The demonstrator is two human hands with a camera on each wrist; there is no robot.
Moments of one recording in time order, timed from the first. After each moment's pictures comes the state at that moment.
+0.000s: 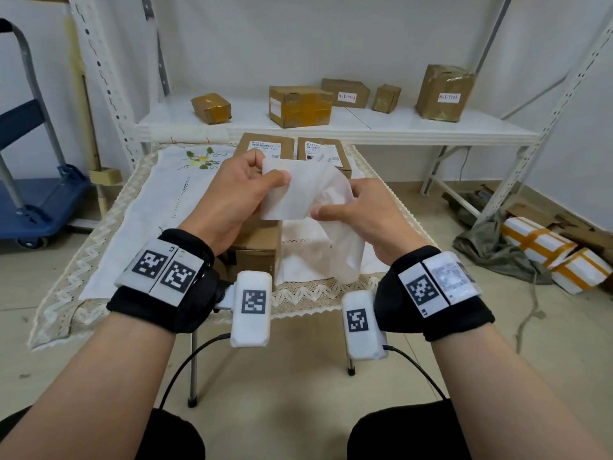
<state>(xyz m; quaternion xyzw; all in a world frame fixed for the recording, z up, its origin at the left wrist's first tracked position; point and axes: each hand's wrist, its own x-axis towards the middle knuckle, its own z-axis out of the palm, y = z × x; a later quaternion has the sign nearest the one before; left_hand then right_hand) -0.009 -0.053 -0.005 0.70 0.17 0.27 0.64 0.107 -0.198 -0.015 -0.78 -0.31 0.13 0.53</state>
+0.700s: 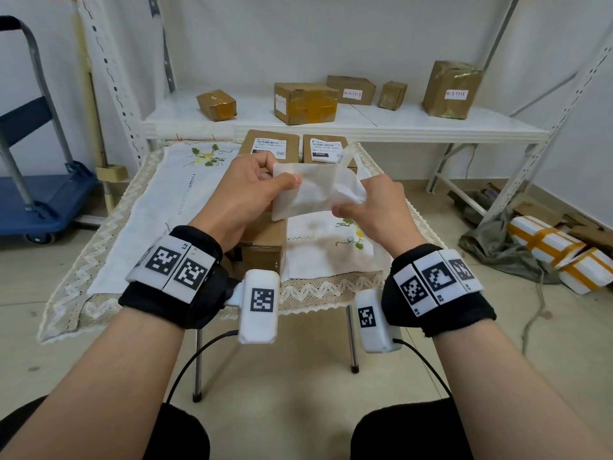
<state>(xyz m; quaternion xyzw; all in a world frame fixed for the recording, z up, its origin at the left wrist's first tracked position) -0.012 -0.059 -0.003 0.73 0.19 0.26 0.60 0.122 -0.196 -0.020 -0.87 -0.32 0.01 0.38</state>
